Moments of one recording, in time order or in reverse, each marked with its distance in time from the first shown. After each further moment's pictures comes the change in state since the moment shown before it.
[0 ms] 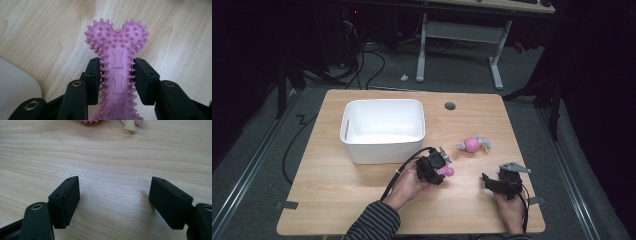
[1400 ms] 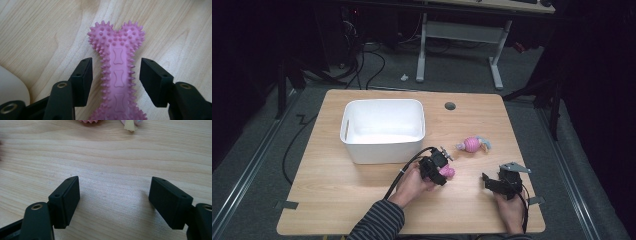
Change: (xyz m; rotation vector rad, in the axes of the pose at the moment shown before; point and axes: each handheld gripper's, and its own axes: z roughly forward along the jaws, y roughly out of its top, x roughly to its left) left arm 0.006 0.005 0.031 0.045 0.003 -0.080; right arm 0.000 0.000 0.000 0.000 -0.001 0.001
